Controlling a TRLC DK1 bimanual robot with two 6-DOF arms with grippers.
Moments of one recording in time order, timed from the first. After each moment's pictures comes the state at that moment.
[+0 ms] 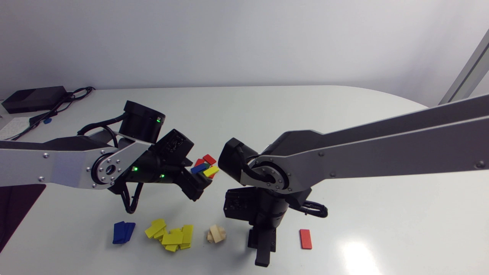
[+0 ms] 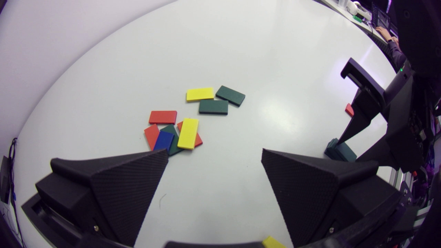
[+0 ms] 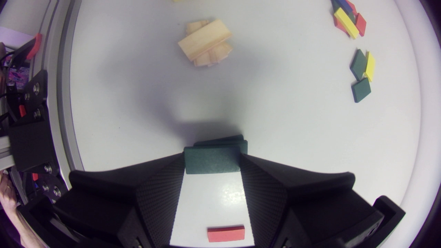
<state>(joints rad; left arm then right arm) -0.42 1.51 0.76 -0.09 0.18 0.32 0.87 1.80 1.13 -0.73 -0.05 -0.54</state>
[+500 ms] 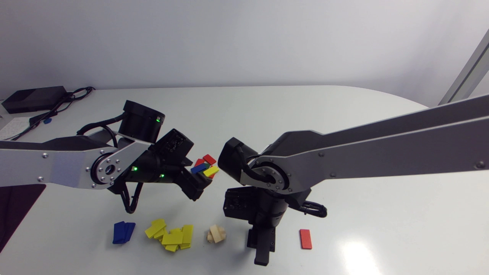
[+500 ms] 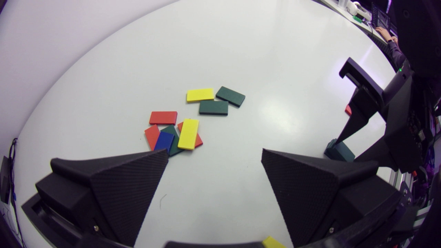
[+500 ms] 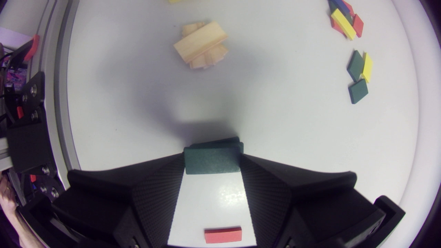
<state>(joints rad) -0.42 1.51 0.76 -0.09 0.18 0.32 0.87 1.80 1.12 -0.71 -0.04 -0.54</state>
